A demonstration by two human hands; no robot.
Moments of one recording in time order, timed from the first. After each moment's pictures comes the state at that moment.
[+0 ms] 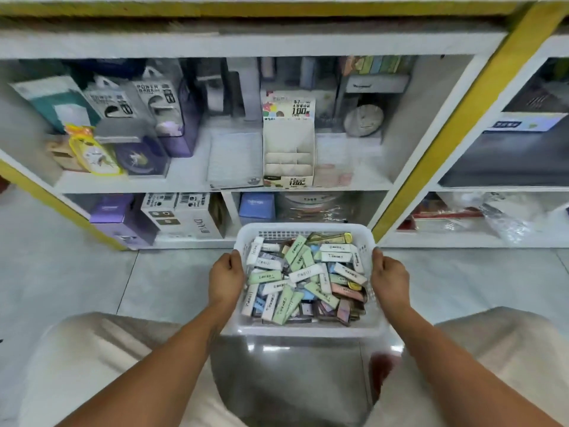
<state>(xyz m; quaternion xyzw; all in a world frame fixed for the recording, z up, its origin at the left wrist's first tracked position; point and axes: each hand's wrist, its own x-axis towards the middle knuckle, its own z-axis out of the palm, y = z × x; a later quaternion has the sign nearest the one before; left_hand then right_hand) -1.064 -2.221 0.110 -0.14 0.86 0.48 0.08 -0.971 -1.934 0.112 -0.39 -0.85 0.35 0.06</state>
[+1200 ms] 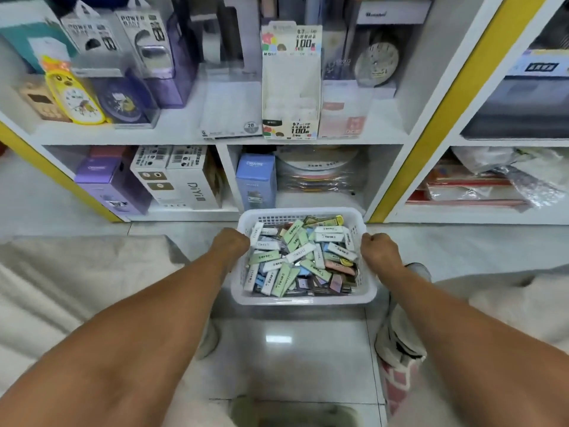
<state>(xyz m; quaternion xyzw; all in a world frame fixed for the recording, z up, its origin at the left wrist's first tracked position) -1.095 -2.215 0.033 -0.19 0.89 0.33 0.27 -0.989 -1.927 0.012 -0.40 -0.83 0.37 -0.06</state>
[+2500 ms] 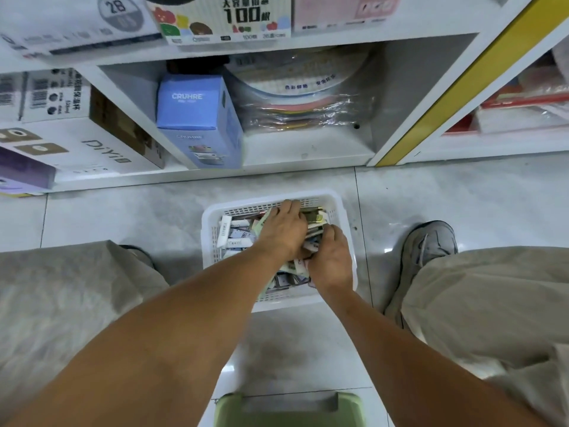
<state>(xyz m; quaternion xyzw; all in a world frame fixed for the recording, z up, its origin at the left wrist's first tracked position) -1.104 -2.071 -0.128 0.38 0.89 -0.06 0.25 -1.000 -1.998 -0.133 -0.30 -0.90 0.30 -0.04</state>
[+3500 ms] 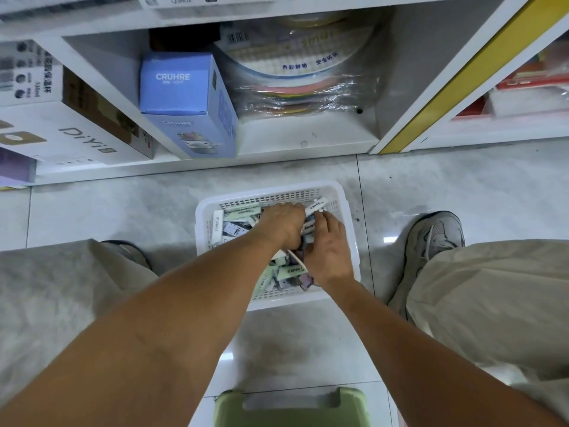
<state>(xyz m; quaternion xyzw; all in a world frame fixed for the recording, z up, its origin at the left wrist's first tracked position) -1.120 -2.067 -0.142 0.36 0.87 -0.04 0.35 -1.005 -1.995 -0.146 -0.24 -0.91 0.31 -0.11</state>
